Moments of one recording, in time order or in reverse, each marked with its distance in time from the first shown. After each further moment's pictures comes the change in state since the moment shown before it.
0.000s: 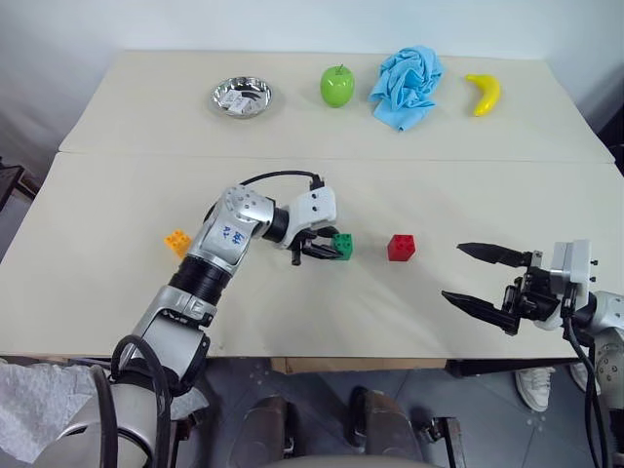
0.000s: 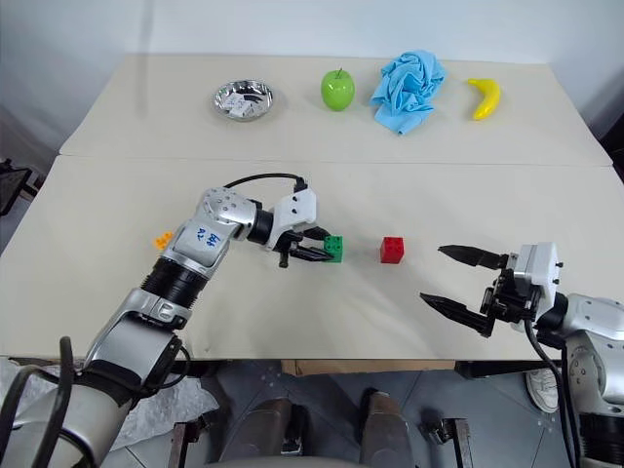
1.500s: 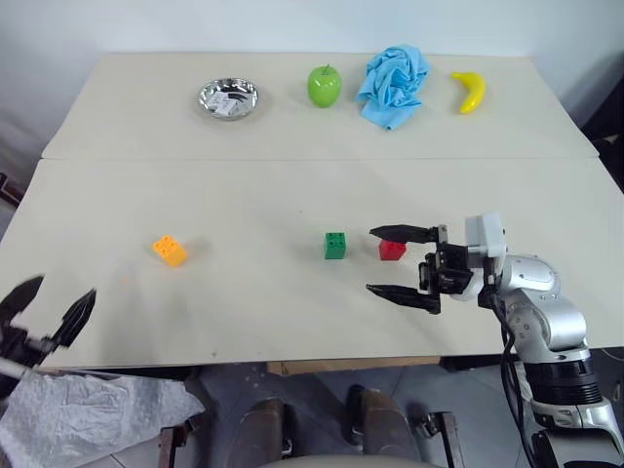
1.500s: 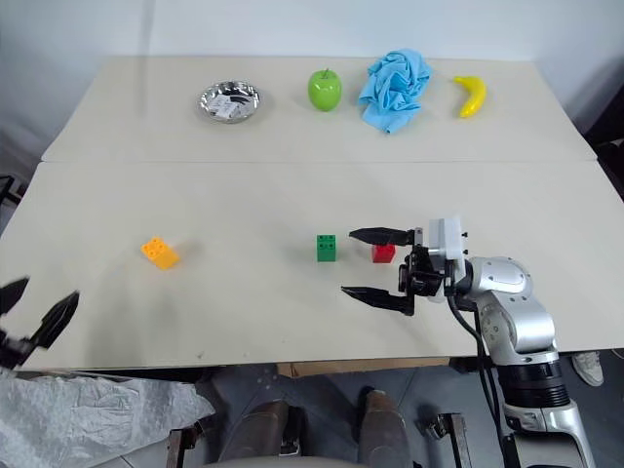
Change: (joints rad) left arm 1.290 0.174 1.197 -0.530 -0.611 -0.157 0.289; right arm -0.323 0.205 0.323 -0.027 -0.038 0.037 0.047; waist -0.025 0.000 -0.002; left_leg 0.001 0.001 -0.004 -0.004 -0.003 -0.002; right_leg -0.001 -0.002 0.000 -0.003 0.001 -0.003
